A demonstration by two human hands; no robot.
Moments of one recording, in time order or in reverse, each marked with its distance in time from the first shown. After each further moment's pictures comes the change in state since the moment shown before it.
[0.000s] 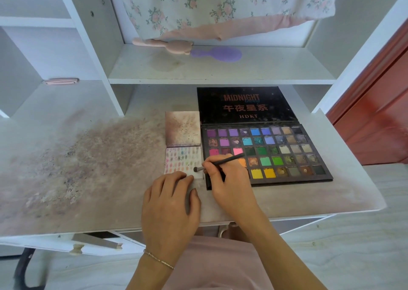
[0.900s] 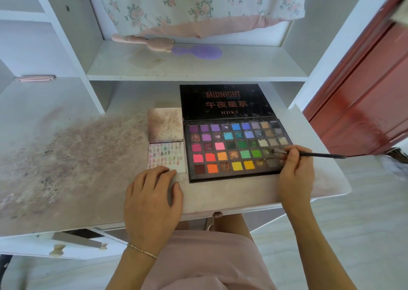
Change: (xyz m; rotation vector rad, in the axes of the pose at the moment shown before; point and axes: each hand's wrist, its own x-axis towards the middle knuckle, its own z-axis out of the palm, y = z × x) left_hand 0.001 0.003 -0.004 -0.010 -0.026 -0.008; right_hand -0.022 0.064 -0.095 0.058 0.655 0.254
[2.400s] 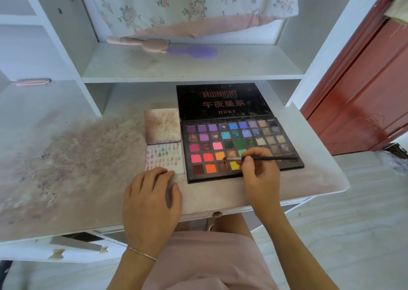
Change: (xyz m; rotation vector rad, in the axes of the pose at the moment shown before) left_hand -0.001 -0.002 0.004 0.025 0.045 0.021; right_hand -0.035 -0.029 0.029 0.229 -0.278 -0.069
